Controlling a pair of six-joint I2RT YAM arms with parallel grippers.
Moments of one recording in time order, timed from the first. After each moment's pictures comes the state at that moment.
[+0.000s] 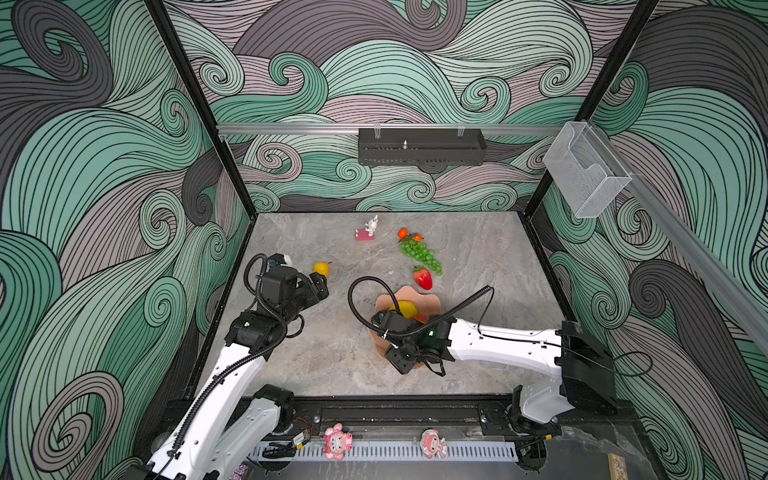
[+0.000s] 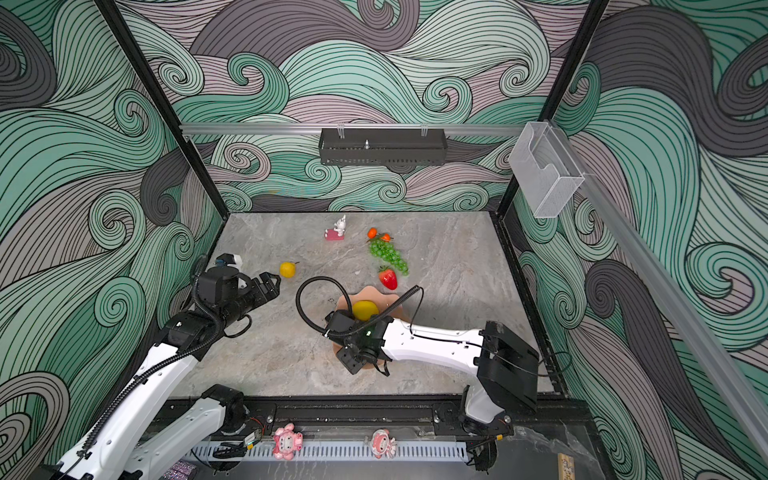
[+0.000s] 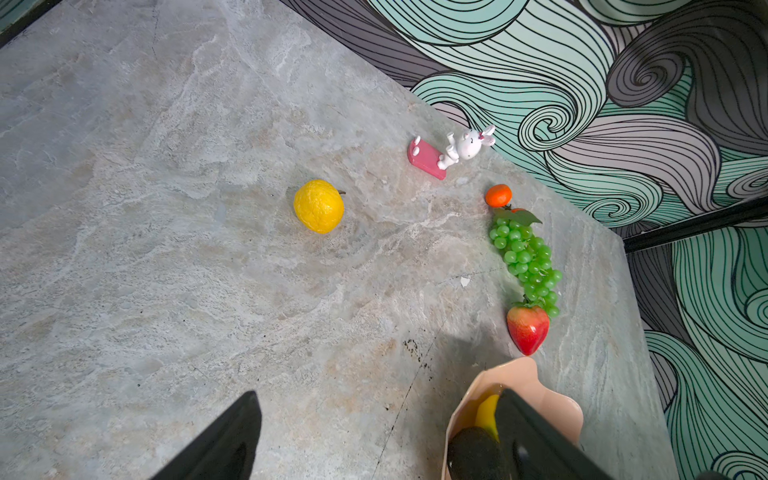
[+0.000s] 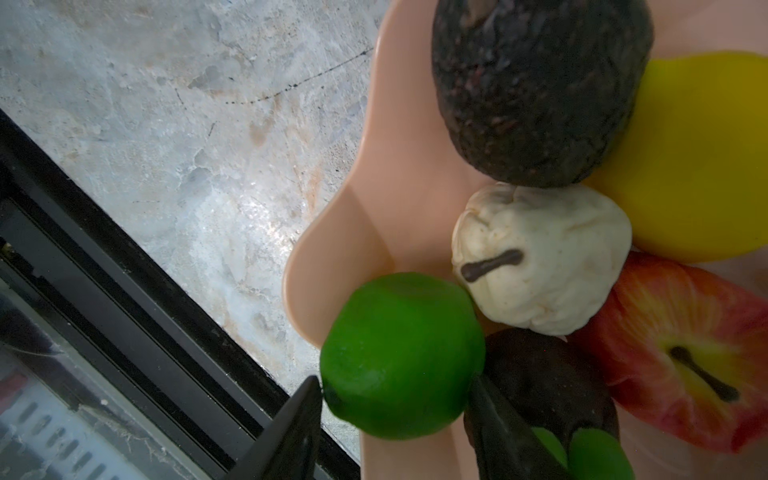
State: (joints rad) left arm -0.27 0.82 0.80 -0.61 -0.09 -0.66; right arm 1.20 1.56 1.07 -0.74 0.11 0.31
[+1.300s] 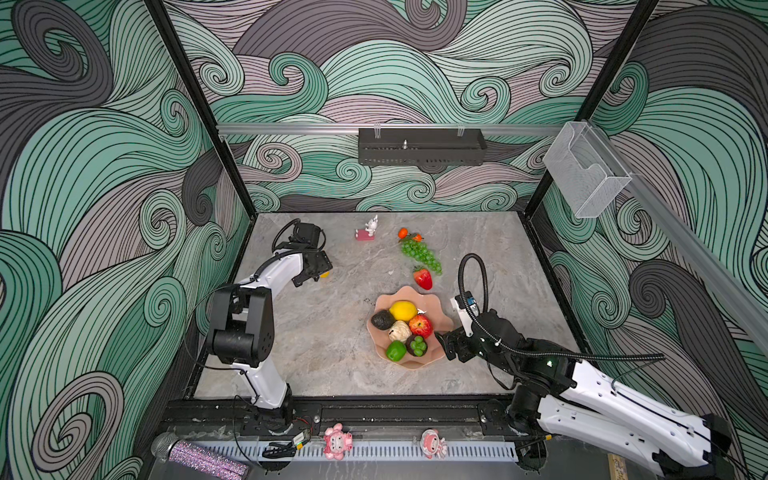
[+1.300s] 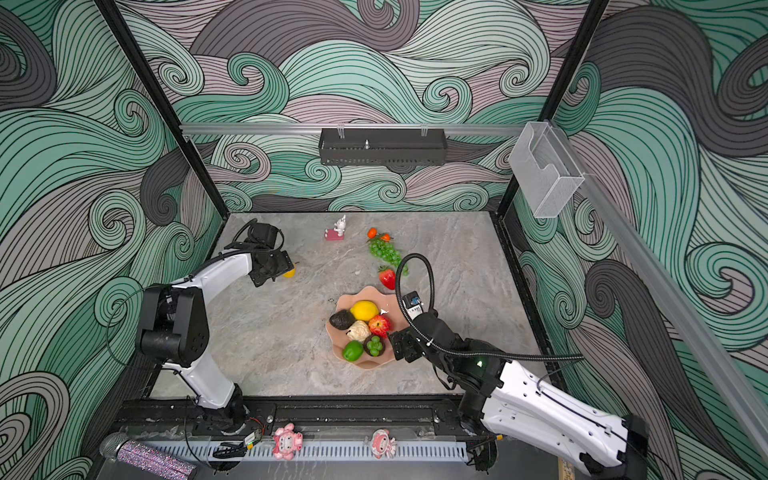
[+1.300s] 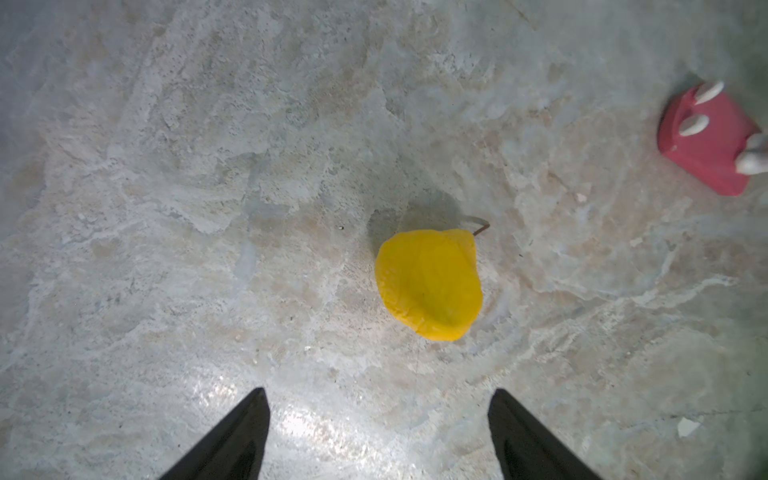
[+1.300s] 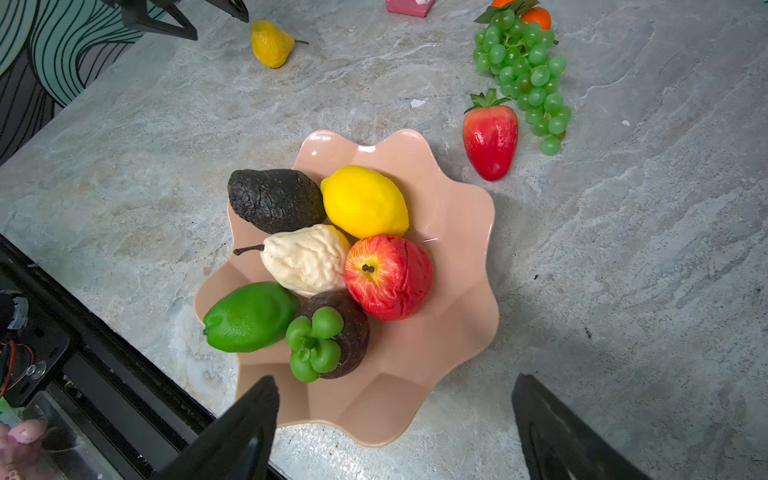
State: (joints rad) left arm -0.12 1.76 1.25 -0.64 -0.14 -0.62; right arm 0.99 0.71 0.64 -0.66 0.27 0.39
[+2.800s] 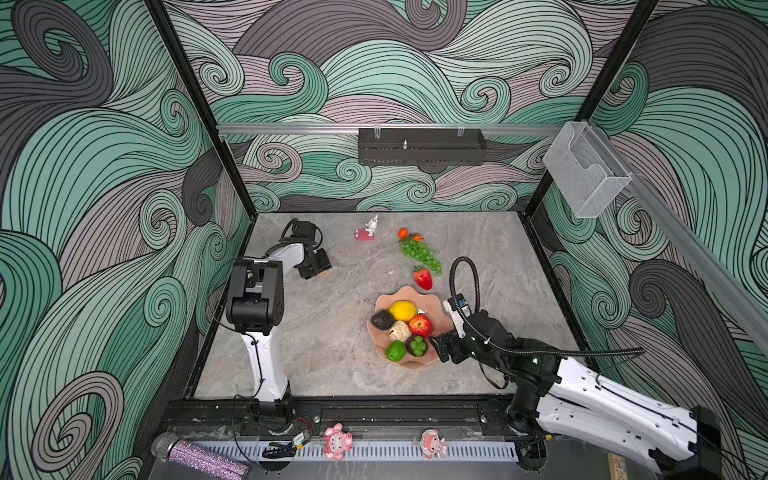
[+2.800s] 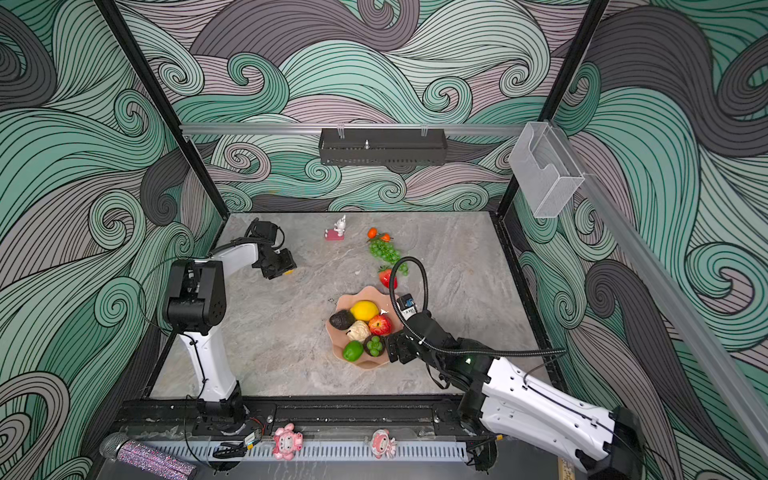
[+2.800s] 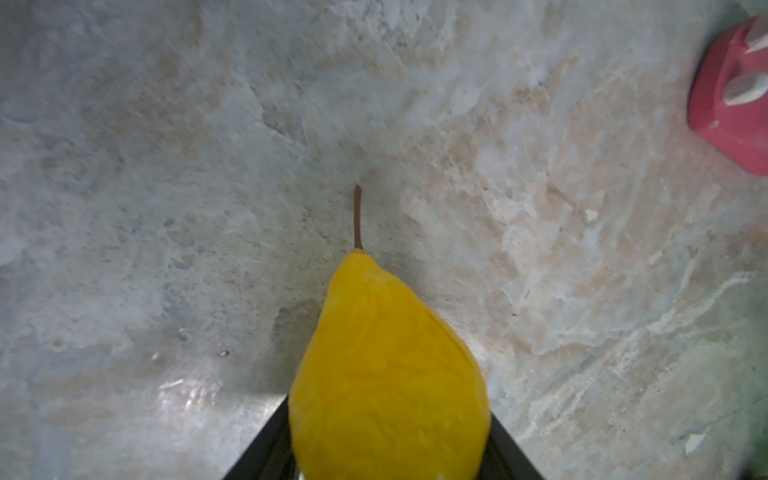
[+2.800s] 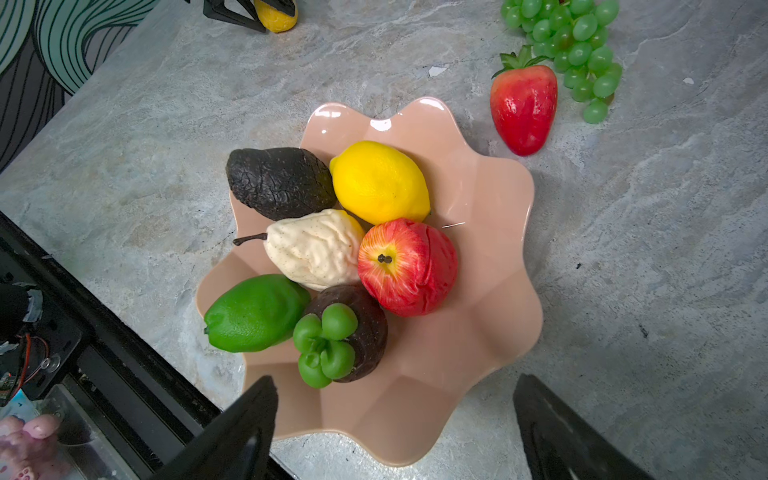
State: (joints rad) left arm -0.05 2.01 1.39 -0.56 0.11 -0.48; right arm 0.97 0.78 0.60 -0.57 0.21 0.42
